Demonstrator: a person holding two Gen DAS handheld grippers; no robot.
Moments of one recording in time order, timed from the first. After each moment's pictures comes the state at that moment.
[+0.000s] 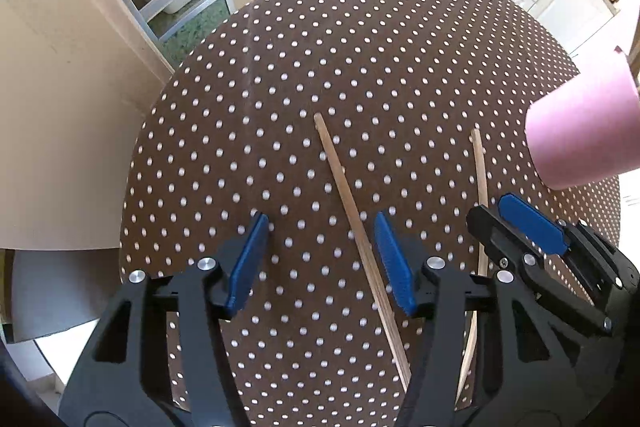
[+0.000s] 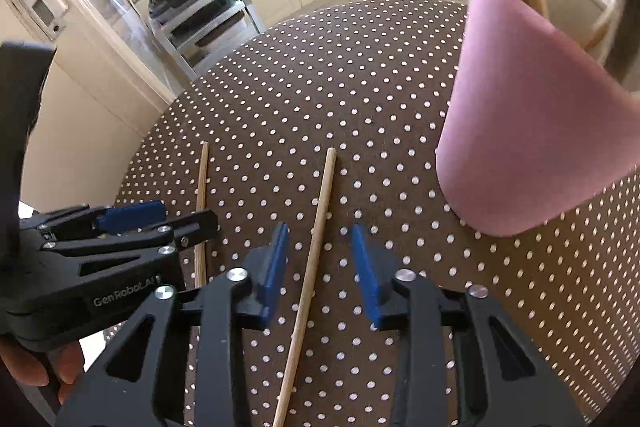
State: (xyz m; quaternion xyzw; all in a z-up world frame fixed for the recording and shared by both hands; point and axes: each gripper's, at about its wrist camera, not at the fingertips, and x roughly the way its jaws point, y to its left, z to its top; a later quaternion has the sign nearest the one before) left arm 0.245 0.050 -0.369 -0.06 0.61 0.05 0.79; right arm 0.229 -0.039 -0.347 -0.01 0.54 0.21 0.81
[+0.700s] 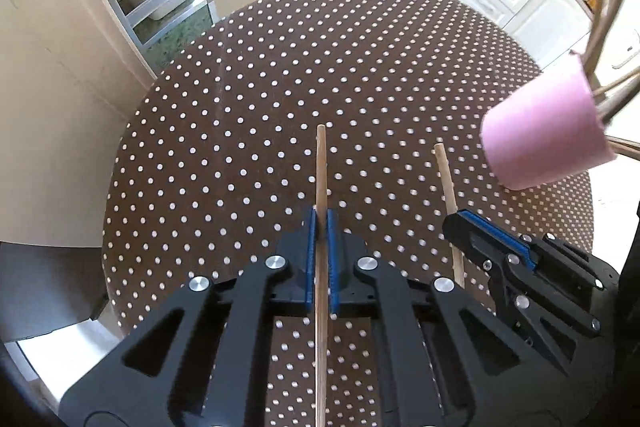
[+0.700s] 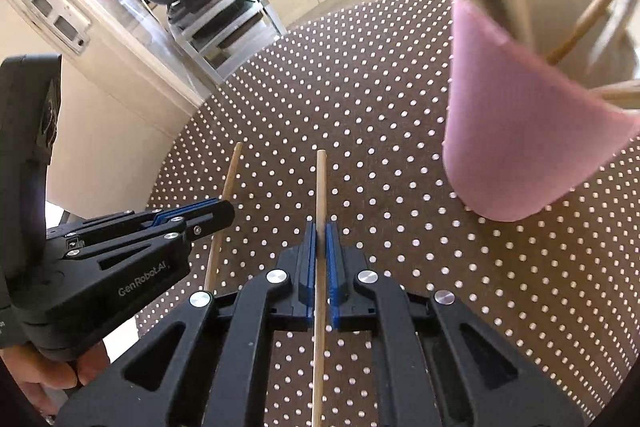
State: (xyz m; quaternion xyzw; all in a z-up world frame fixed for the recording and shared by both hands) left arm 0.216 0.043 -0.345 -0.09 0.58 0.01 0.81; right arm 0.212 -0.070 -0.322 0.05 0.54 0.25 0.80
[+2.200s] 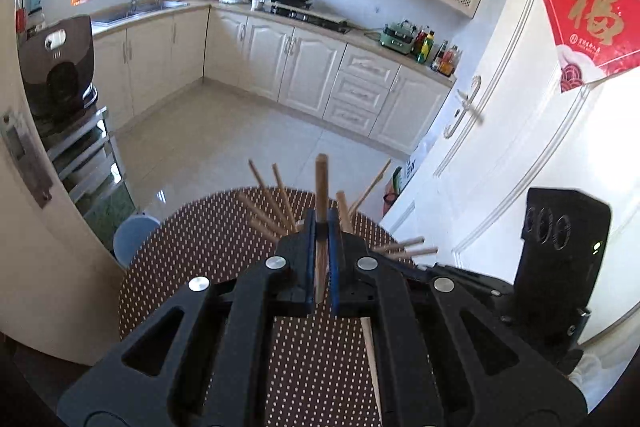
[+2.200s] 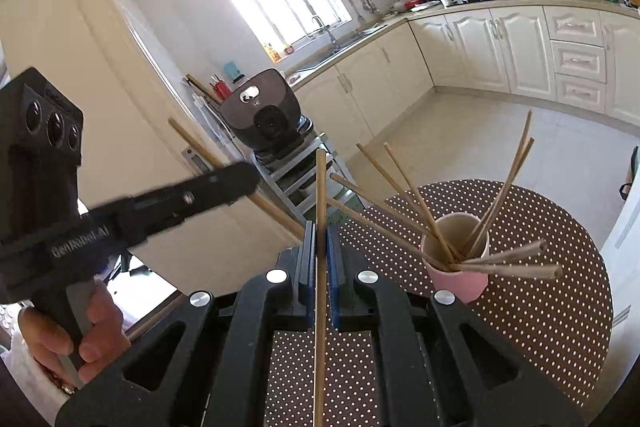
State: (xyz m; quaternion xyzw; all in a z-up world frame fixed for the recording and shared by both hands) left arm 0.133 -0.026 -0.078 -0.08 0.34 -0.17 0.92; right arm 0.153 -0.166 -0.132 0.16 0.33 0.33 0.87
